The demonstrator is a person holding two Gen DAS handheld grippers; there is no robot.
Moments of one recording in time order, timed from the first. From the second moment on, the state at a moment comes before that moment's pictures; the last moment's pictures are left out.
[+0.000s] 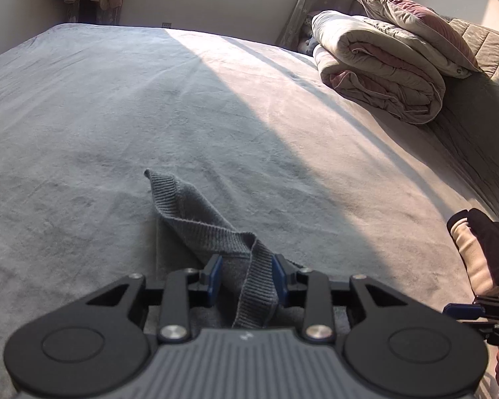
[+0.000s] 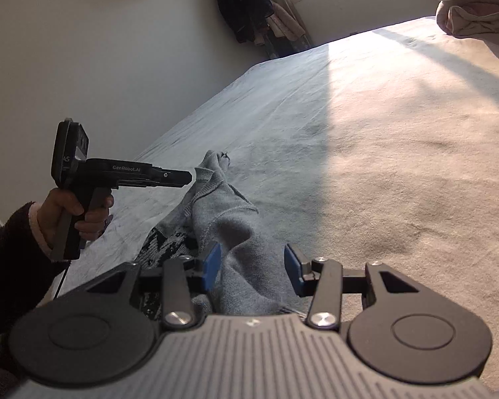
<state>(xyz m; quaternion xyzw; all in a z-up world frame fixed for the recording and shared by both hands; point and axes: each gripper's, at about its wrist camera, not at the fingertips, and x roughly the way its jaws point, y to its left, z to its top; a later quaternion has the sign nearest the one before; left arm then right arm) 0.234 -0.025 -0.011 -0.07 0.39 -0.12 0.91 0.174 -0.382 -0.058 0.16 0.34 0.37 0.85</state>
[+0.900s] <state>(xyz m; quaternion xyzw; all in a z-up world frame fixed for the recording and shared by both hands) 0.288 -0.060 -0.012 -0.14 0.35 -0.17 0.91 0.174 -0.360 -0.069 0.06 0.36 0.34 0.87</state>
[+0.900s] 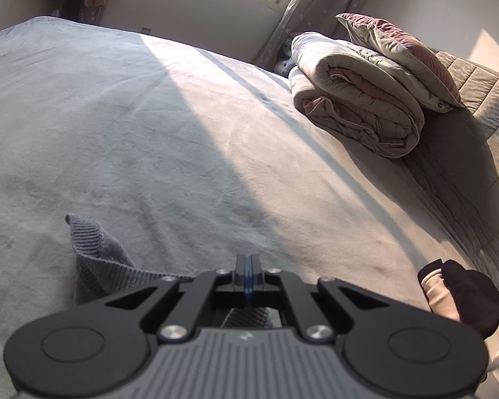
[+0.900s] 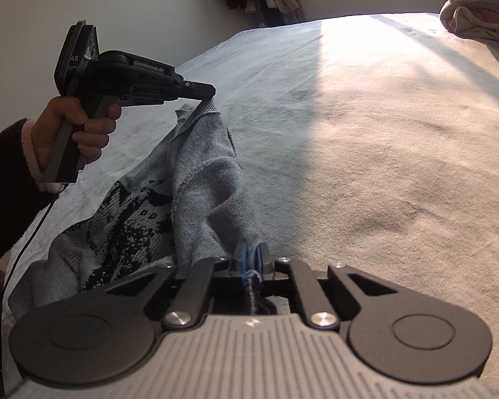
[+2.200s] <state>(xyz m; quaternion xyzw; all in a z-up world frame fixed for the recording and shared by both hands) 0.257 0.000 -0.037 -0.16 0.45 -0.17 0.86 0.140 -0.365 -0.041 -0.02 0.29 0.39 0.87</state>
